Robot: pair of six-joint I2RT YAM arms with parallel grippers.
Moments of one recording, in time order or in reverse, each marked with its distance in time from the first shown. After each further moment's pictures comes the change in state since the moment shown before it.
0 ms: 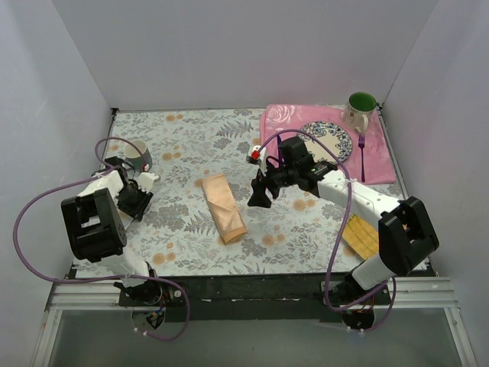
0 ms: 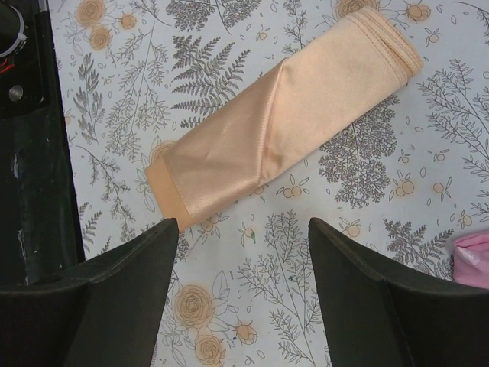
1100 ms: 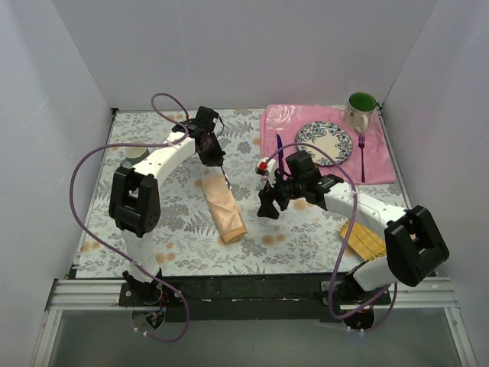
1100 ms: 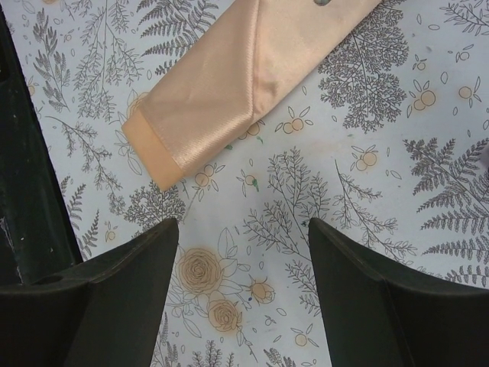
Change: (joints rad) left arm -0.713 0.285 0.674 0.014 -0.167 -1.596; right arm -0.011 -0.084 -0.179 0.035 0.106 0.059
